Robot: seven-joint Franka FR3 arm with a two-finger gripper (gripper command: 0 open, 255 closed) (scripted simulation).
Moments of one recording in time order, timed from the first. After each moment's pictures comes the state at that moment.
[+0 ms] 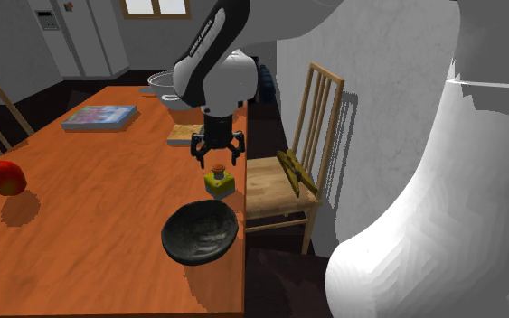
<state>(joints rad) 0.18 0.22 0.52 -2.15 0.00 2.29 0.26</state>
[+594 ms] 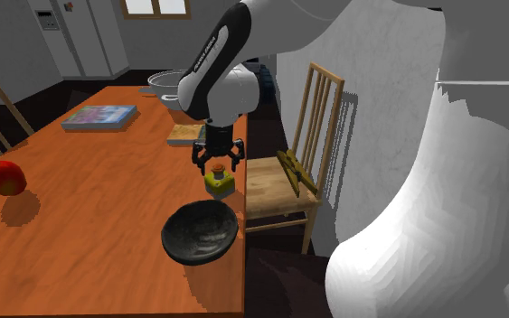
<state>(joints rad) 0.18 0.28 0.52 -2.17 -0.02 2.38 0.22</state>
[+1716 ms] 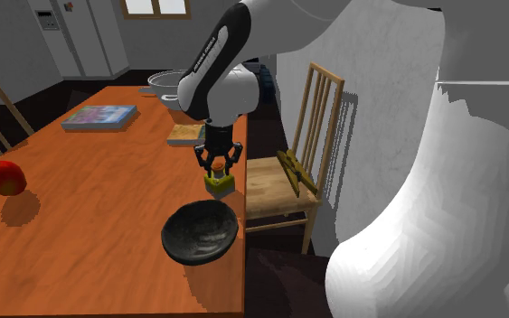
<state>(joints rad) 0.18 0.28 0.52 -2.17 -0.02 2.39 0.22</state>
